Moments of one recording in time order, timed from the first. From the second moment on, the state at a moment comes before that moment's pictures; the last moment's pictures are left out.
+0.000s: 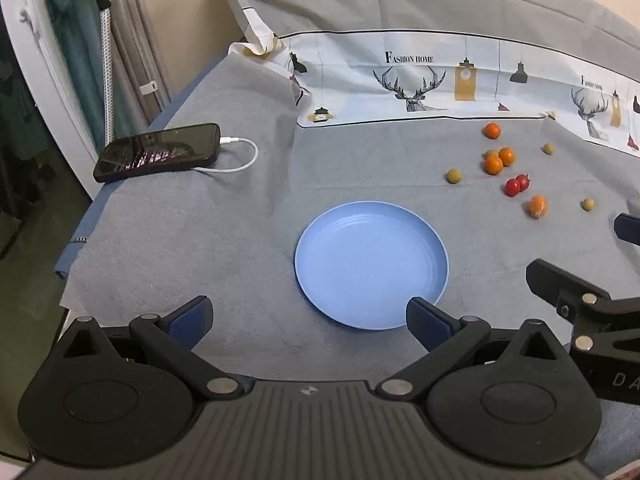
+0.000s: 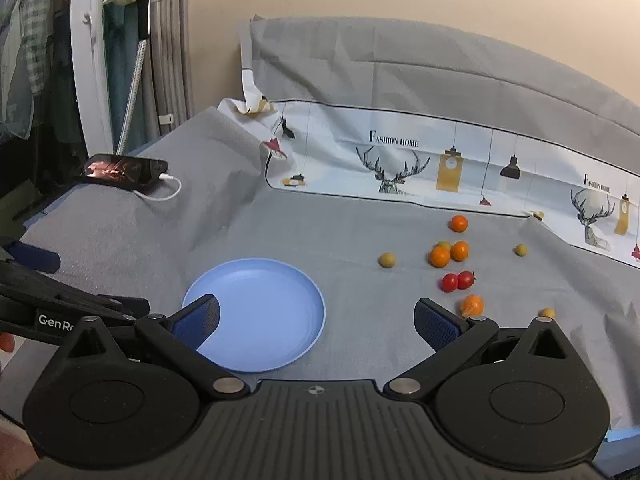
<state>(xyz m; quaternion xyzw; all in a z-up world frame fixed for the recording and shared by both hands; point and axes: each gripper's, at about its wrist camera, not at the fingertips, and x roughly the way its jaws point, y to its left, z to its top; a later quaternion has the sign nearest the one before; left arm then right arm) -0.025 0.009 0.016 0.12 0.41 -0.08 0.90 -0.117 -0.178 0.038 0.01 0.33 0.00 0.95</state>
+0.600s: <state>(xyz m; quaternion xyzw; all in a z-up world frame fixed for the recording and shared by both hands) -0.020 0.008 0.010 0.13 0.43 -0.09 0.89 -0.117 -0.175 0.029 0.03 0.35 -0.01 0.94</state>
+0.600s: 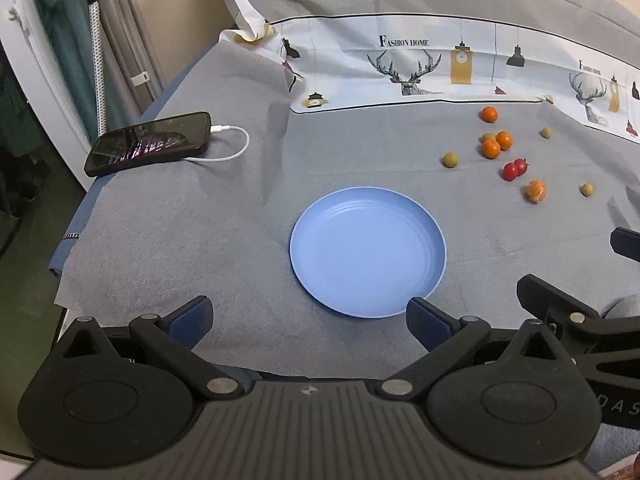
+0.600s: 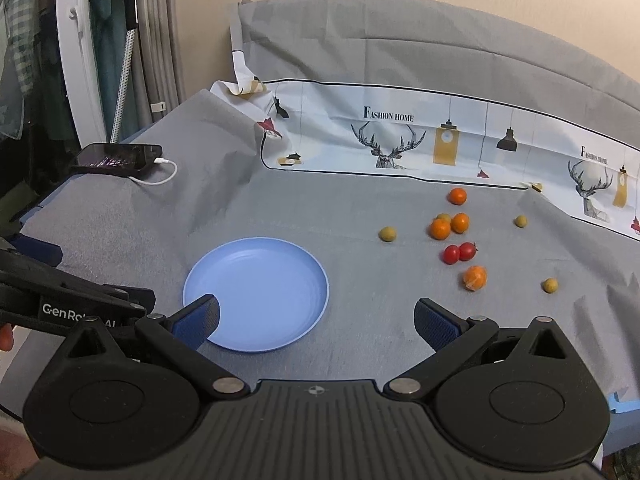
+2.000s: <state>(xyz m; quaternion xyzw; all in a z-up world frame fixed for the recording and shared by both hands) -0.018 0.009 0.009 0.13 0.43 -0.08 0.89 -0.115 -0.178 0.023 0.04 0.36 -0.01 0.93</state>
